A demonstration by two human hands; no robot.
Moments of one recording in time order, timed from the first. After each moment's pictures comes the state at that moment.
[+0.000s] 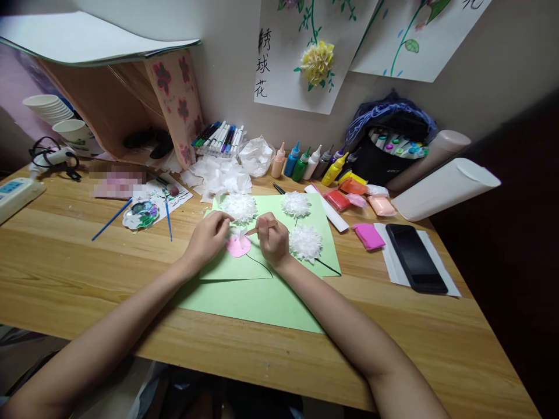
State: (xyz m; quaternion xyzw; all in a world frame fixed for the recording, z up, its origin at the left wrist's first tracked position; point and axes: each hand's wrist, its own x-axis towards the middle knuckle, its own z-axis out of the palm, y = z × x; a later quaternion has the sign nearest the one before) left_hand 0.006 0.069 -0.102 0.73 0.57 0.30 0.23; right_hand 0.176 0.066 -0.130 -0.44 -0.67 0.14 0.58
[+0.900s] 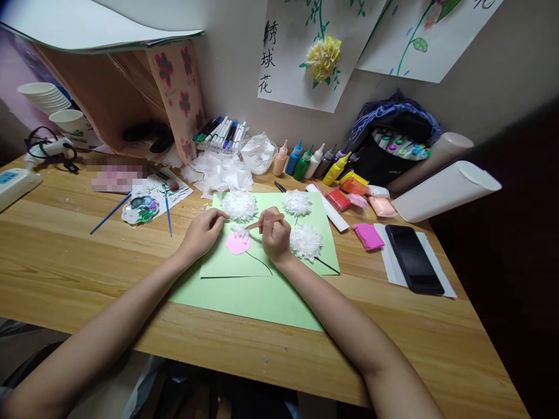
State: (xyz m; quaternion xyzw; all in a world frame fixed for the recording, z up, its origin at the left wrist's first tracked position) left_hand -0.011 0.077 -0.116 0.72 0.58 0.30 0.26; right_hand 0.176 0.069 -0.128 -0.45 -0.64 0.17 0.60
